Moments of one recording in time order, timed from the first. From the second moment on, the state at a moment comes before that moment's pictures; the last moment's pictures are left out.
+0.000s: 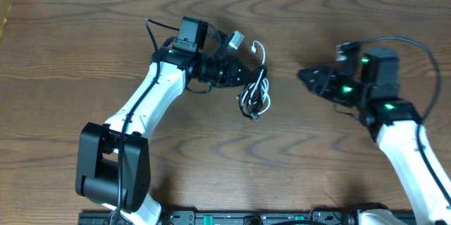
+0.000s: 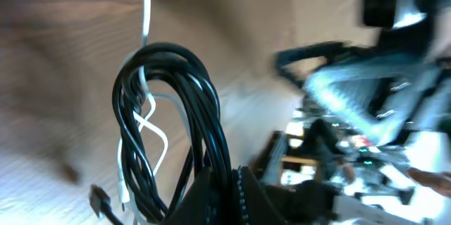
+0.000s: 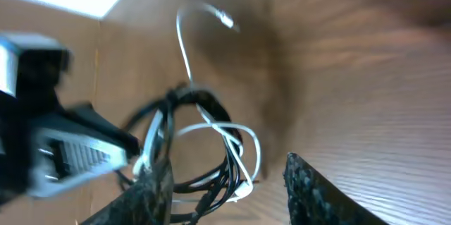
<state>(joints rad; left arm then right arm) -0.30 1.77 1.28 -0.54 1.03 -0.33 0.10 1.31 0.85 -0.30 -0.61 0.59</state>
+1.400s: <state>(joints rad) -0.30 1.77 1.28 -0.36 1.15 -0.66 0.15 1.54 0.85 0.01 -0.90 0.52</state>
